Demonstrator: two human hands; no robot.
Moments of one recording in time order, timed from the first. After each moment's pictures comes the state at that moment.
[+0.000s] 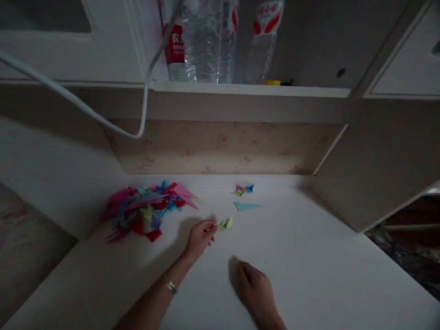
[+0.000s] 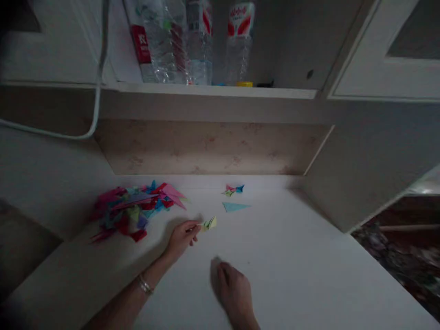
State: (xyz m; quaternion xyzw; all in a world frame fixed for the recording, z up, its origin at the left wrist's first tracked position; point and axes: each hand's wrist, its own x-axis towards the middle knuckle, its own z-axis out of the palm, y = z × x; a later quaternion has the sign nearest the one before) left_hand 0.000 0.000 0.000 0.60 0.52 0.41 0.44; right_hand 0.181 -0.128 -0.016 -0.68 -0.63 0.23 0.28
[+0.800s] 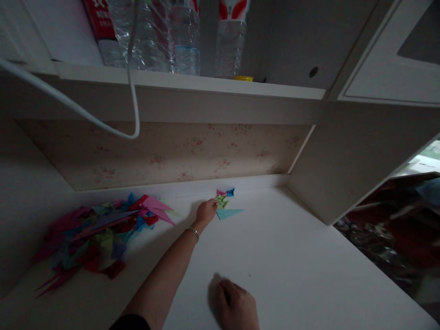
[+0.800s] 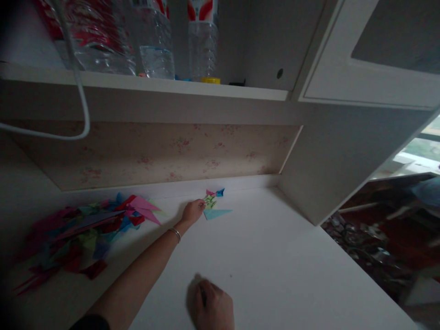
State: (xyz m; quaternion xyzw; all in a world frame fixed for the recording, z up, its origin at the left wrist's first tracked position) left_hand 0.115 0.151 0.003 0.75 0.56 0.24 0.26; right_hand 0.173 -0.120 -0.030 -0.72 -0.63 0.16 0.25
